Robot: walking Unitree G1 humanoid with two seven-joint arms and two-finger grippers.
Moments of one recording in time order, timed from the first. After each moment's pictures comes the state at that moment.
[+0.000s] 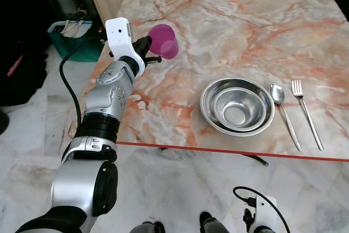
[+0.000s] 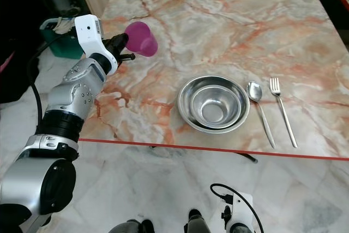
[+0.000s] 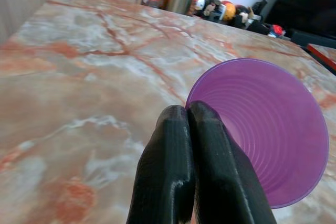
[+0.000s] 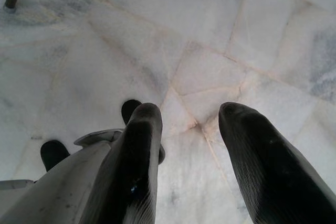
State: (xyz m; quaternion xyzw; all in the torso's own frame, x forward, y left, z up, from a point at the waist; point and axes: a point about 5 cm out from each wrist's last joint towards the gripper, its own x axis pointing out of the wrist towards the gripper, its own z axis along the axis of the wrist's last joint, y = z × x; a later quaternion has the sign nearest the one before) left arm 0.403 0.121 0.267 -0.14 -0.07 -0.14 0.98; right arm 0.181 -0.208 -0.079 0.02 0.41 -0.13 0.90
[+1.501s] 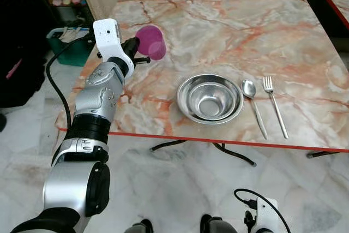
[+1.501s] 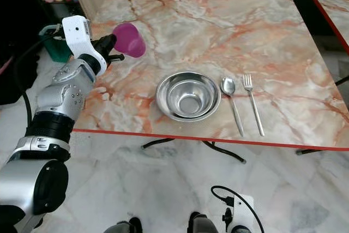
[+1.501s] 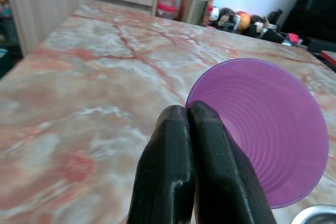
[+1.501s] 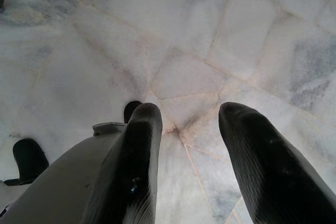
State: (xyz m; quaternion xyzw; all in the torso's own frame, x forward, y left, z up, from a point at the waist) left arm 0.403 0.145 0.263 -0.12 -0.07 -0.10 0.99; right arm 0.176 -0.210 -0.081 0.02 0.41 -0.13 0.90
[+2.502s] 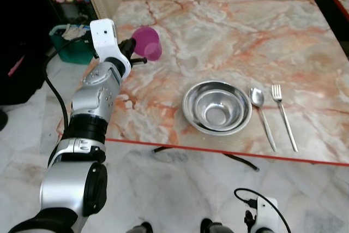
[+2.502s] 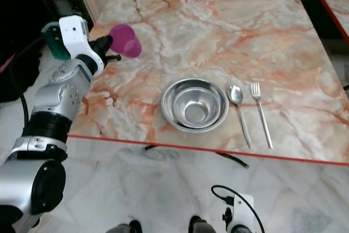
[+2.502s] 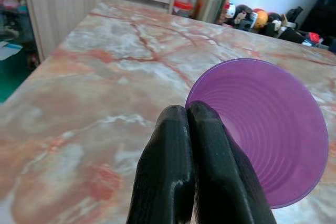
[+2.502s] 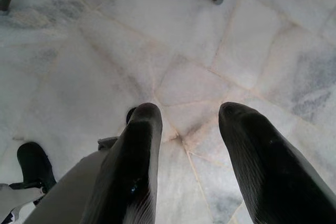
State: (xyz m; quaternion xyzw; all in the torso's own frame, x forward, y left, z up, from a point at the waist) left arm 0.403 0.148 0.262 -0.11 -0.06 -0.09 0.99; right arm 0.178 -0.210 -0.080 0.02 0.41 -0.13 0.90
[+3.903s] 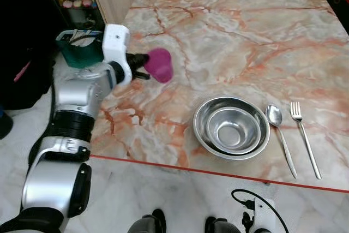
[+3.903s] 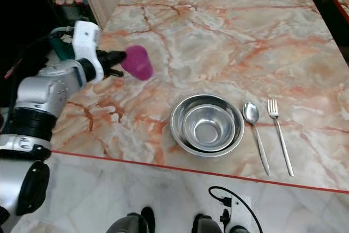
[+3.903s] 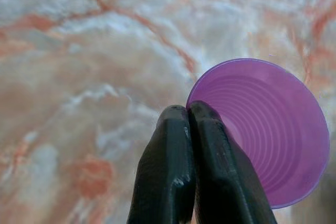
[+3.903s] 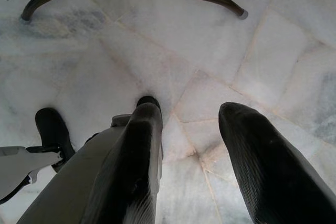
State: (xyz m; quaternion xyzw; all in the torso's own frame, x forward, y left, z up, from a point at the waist) left arm 0.393 0.134 0.253 0.00 0.06 -0.25 0.97; right arm 0.177 -0.208 -0.082 0.01 0.42 -0.11 0.90
